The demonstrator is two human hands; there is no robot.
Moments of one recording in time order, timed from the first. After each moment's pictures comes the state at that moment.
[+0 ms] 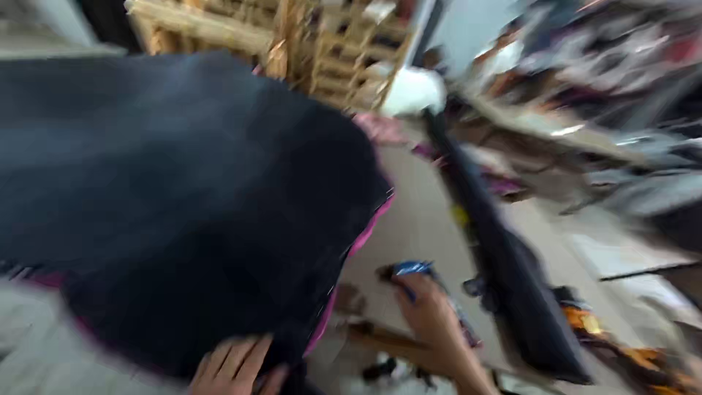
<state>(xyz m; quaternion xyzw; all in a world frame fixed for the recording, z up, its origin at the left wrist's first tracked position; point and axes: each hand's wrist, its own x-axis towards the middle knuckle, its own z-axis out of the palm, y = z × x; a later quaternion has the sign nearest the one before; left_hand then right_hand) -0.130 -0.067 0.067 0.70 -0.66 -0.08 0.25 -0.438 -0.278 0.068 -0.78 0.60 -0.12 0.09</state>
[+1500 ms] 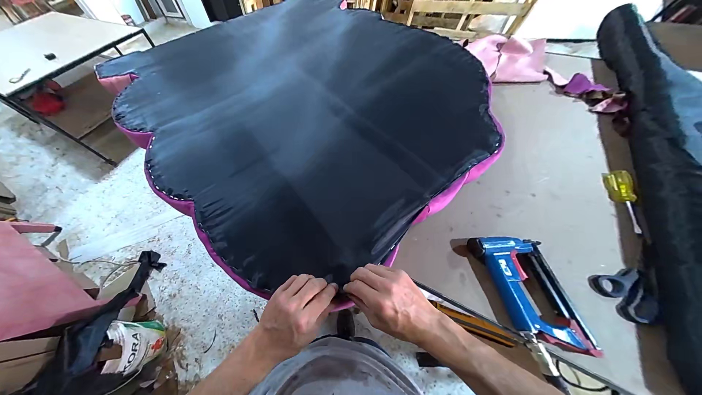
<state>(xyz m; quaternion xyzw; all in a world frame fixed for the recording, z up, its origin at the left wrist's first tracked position) -0.114 -0.069 0.016 0.58 -0.75 0.07 0.30 -0.312 -0.216 0.030 -0.96 0.05 -0.23 0.12</state>
